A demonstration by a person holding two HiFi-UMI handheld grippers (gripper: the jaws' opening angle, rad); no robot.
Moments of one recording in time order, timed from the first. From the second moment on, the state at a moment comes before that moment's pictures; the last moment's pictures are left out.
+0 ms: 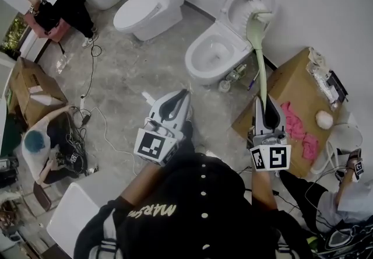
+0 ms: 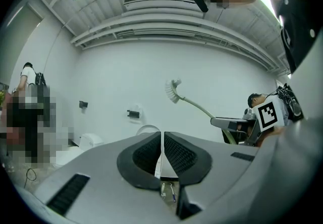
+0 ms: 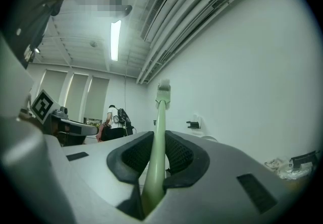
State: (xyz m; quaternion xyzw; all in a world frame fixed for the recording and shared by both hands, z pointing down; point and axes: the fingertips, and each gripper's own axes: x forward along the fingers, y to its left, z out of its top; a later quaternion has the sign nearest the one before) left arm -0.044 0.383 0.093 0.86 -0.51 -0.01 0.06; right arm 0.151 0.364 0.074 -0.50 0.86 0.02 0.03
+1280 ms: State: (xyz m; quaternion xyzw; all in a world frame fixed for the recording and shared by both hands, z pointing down) left arm -0.120 0.138 0.092 0.87 -0.48 -0.01 0.07; right arm 0.082 0.129 0.069 -0.54 0.84 0.02 0.02
